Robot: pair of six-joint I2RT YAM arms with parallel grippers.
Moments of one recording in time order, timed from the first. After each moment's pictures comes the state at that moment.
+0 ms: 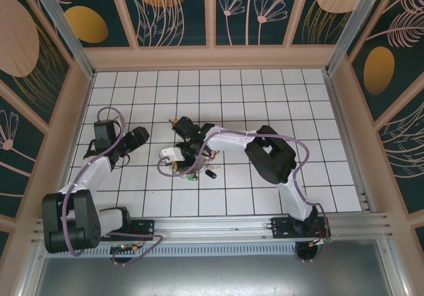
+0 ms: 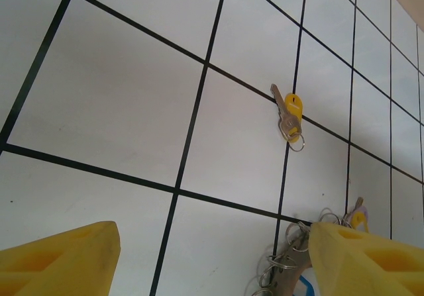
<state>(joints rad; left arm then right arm) 0.11 1.20 0.56 -0.13 0.39 -0.50 0.97 2.16 1.55 -0.50 -0.49 -0.95</state>
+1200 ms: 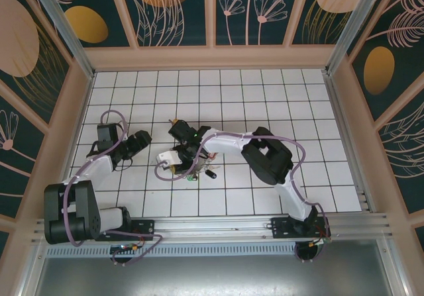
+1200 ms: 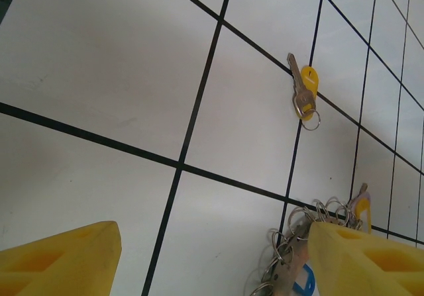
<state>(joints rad) 0.11 1.28 0.53 -0.10 0.44 -0.55 1.00 2.19 1.57 -0.51 -0.46 -0.97</state>
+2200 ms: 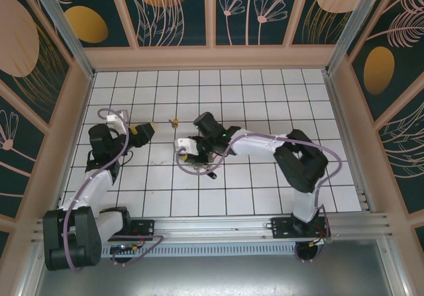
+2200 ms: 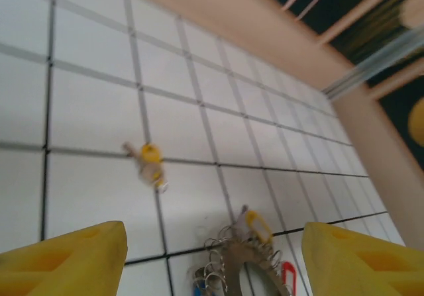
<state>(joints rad) 0.08 1.06 0.40 0.38 0.71 -0.47 0.88 1.84 1.17 -0.17 -0.54 -0.74</state>
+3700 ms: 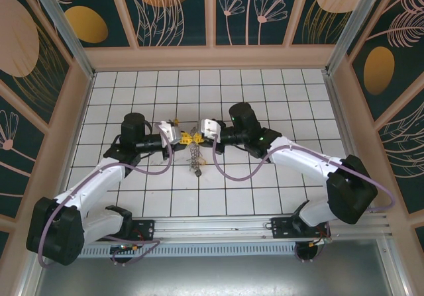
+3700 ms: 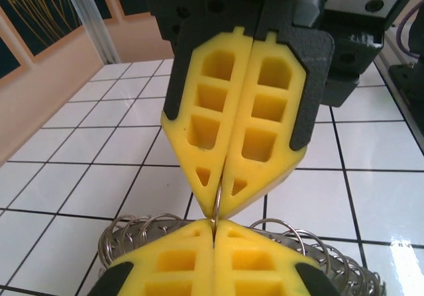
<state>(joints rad) -0.36 1.13 0.62 0.10 0.93 0.52 0.78 1.43 0.95 0.05 -0.61 -0.56</state>
